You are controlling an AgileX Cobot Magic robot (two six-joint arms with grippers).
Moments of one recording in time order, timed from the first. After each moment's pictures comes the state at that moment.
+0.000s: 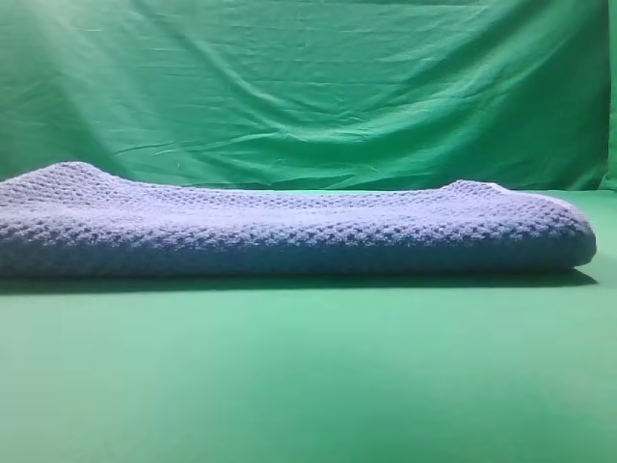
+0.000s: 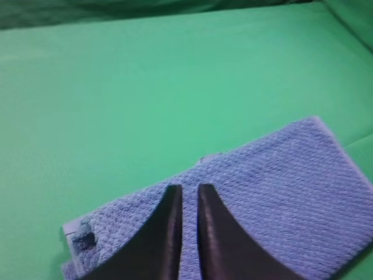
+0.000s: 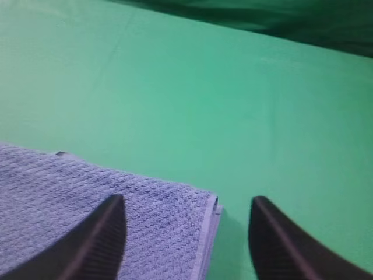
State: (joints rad) left arm -0.05 1.32 -1.11 -0.83 0.64 0.72; right arm 0.33 1.23 -1.14 0.03 0.58 -0.07
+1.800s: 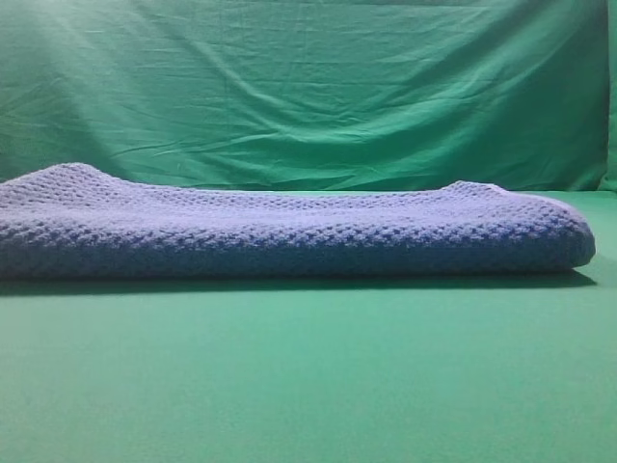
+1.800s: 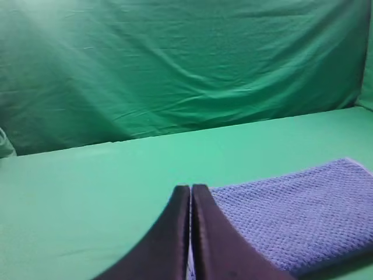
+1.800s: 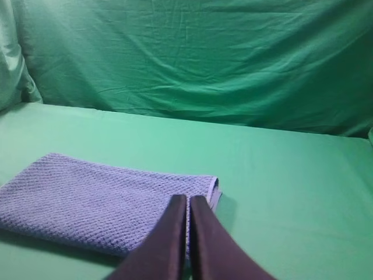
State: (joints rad) left arm -0.05 -0.02 -0.44 -0.28 0.64 0.24; right arm 0.33 0.01 -0.40 0.07 0.59 -0.07
